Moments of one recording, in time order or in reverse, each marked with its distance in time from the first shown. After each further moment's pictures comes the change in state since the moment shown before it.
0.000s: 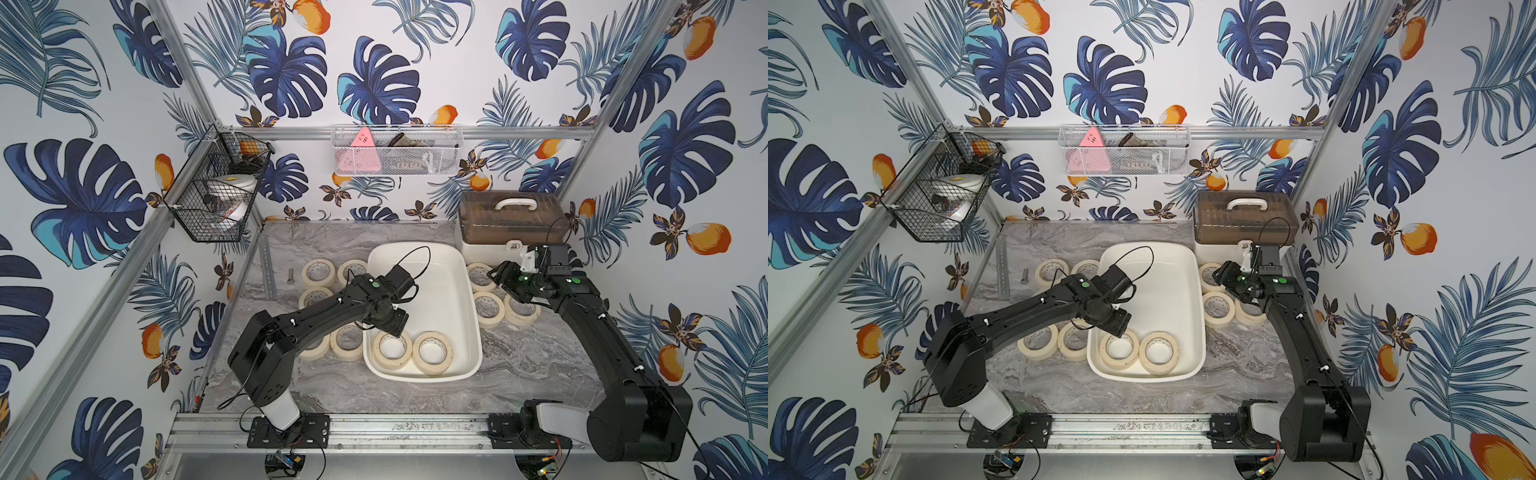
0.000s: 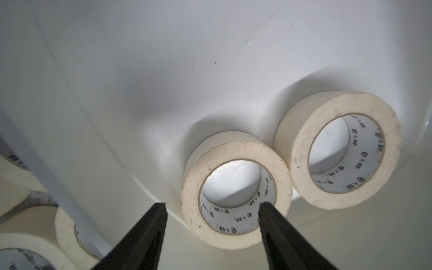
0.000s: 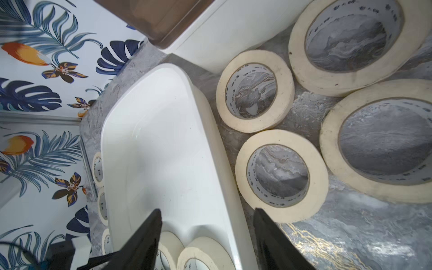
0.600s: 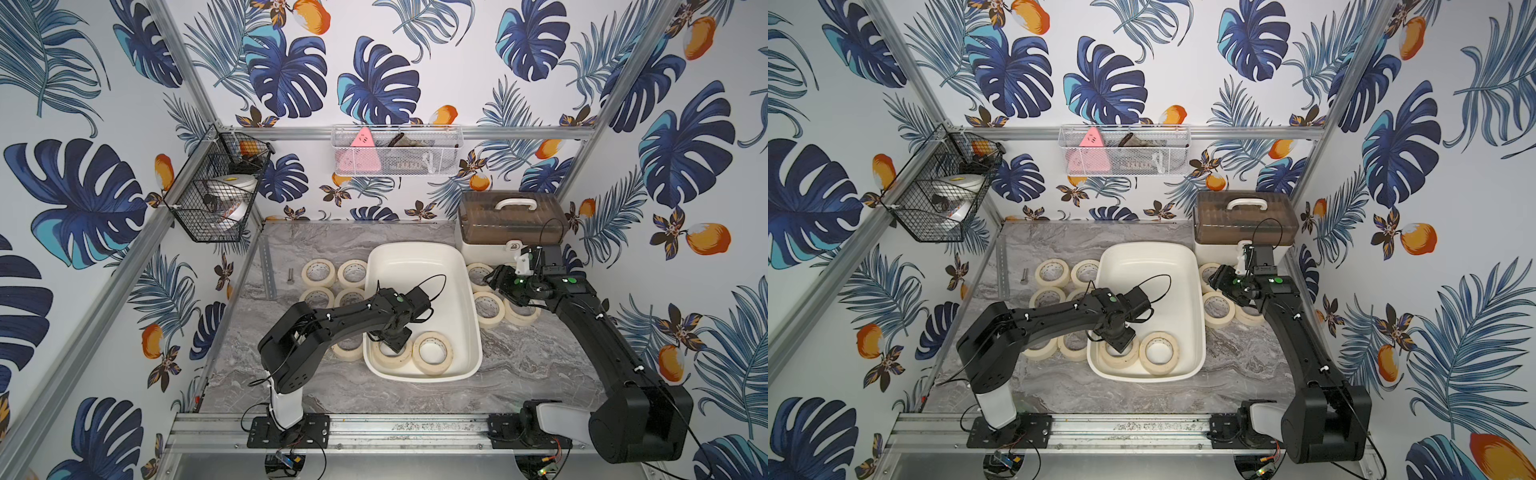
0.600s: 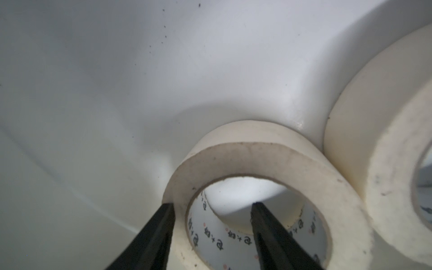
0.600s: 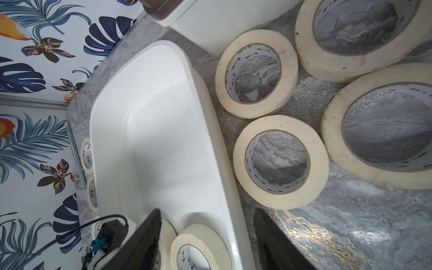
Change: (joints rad) left arm -0.105 0.164 -0.001 -0.017 -0.164 0.049; right arm 0.039 0.005 0.006 -0.048 0.014 -0.023
